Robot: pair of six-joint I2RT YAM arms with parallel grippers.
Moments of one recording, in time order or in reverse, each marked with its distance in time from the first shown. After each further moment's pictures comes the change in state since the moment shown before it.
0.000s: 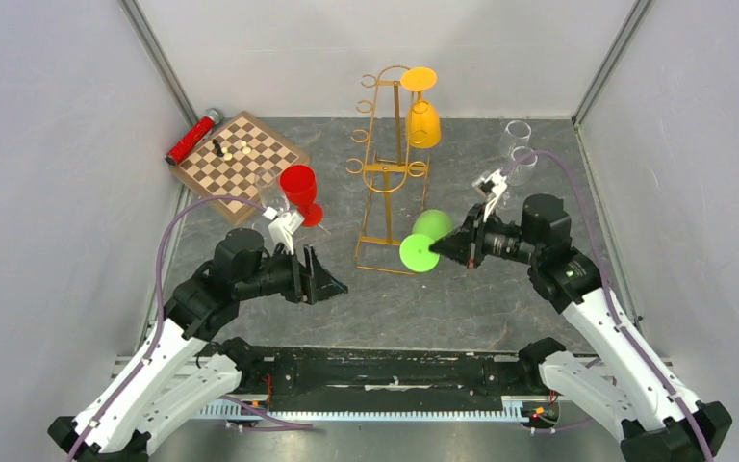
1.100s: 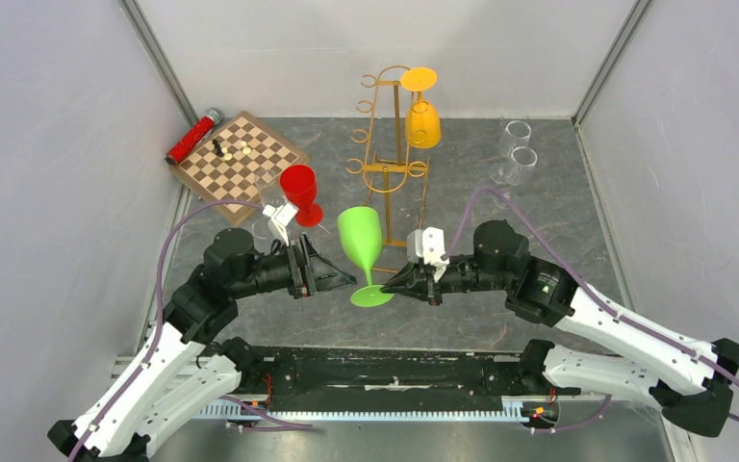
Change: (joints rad) left arm 0.000 -0.018 -0.006 0.208 0.138 -0.324; right arm 0.597 0.061 0.096 0.063 0.151 -0.546
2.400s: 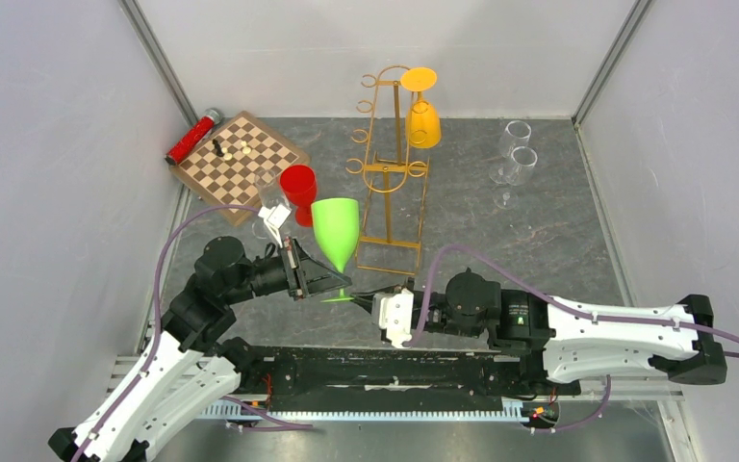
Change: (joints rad) left arm 0.000 -0.065 -0.056 0.117 0.022 -0.096; right arm 0.460 0.093 -0.016 0.224 0.611 -0.352
